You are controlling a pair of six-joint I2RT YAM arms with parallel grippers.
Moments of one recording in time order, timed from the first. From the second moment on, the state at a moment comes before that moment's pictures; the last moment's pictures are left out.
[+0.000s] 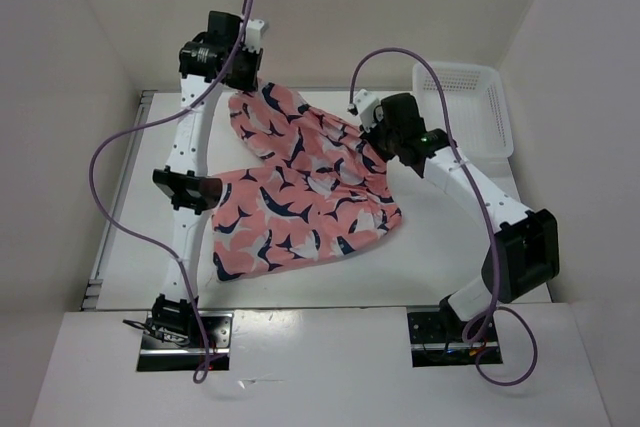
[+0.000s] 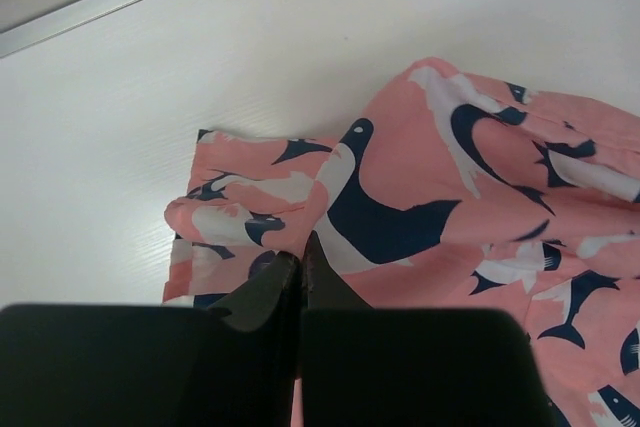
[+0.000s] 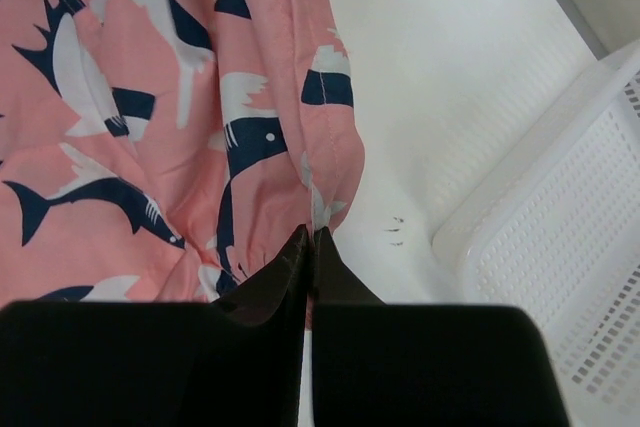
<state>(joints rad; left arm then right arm) -0.20 2.51 3.11 -1.35 0.15 0.07 0.43 1.53 1.31 -0.46 0.02 -0.44</state>
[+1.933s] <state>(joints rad) -0.14 2.63 3.12 -1.11 0.41 0.07 0.43 1.60 1.24 -0.36 0.02 -0.36</state>
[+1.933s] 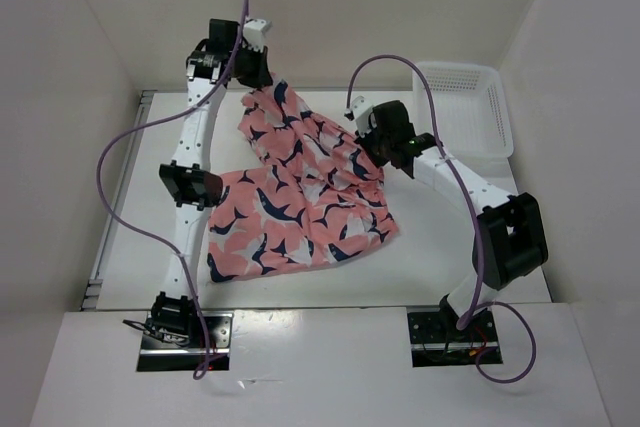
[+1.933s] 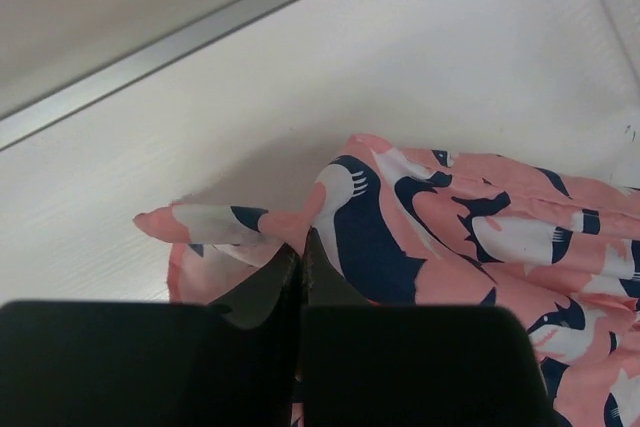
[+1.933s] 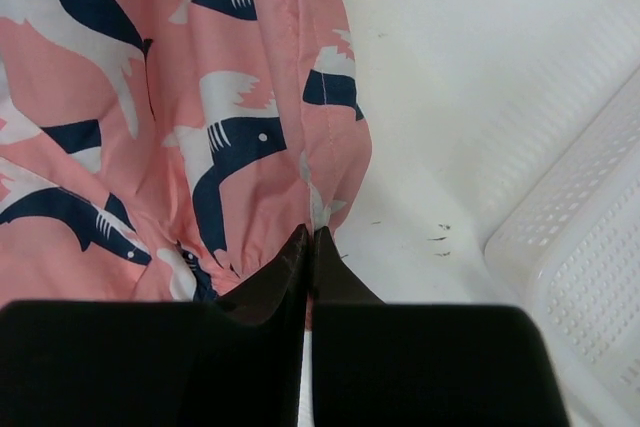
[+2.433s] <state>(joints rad) -0.28 2.31 2.50 -1.01 0.21 0.07 0.43 1.63 1.28 -0.38 0.03 -0.35</state>
